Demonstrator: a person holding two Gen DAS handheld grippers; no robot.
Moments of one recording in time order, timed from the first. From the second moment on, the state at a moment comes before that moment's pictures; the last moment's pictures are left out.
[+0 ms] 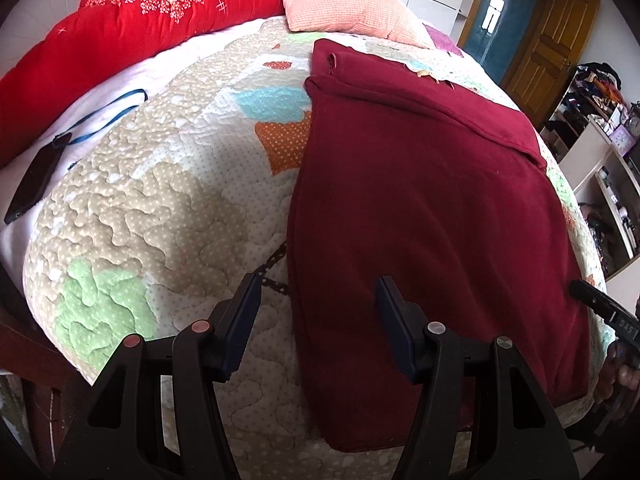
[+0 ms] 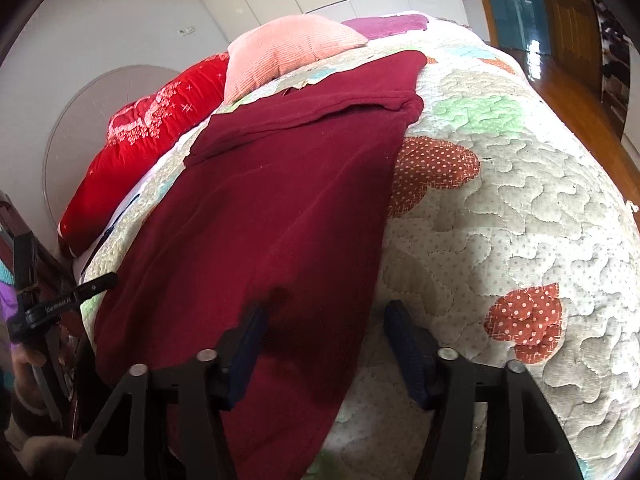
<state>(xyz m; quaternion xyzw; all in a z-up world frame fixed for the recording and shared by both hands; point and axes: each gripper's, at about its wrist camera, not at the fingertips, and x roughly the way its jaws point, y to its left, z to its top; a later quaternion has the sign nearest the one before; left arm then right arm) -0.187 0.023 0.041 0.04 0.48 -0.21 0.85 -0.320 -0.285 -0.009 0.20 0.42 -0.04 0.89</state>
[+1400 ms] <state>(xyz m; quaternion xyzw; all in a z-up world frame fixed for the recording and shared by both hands) -0.218 0.032 0.022 0.01 0.51 -0.25 0.82 -0.378 -0.265 -0.020 0.28 0.43 0.14 0.85</state>
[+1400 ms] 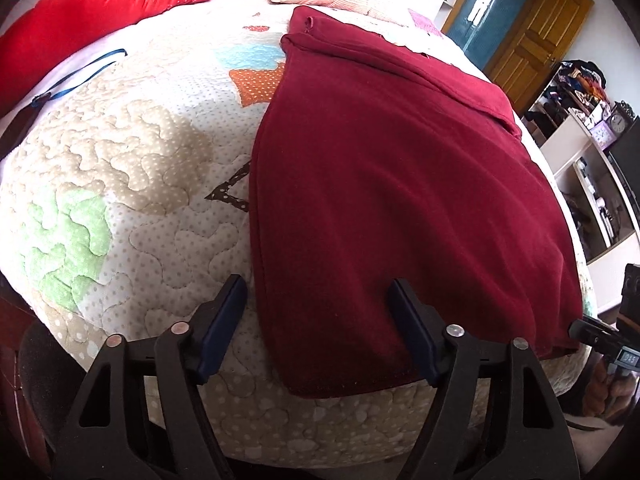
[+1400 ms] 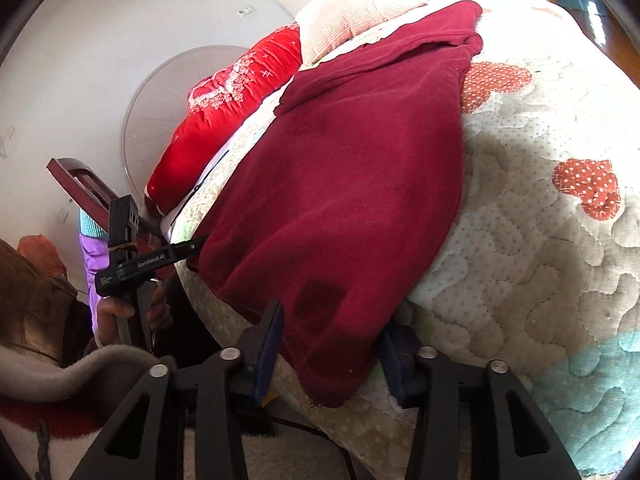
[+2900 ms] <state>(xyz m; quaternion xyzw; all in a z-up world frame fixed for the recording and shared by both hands) 0.042 -0.117 0.097 -0.02 0.44 -0.27 0.86 -0.097 -0.427 0.063 0.32 0.27 0.02 0.91</state>
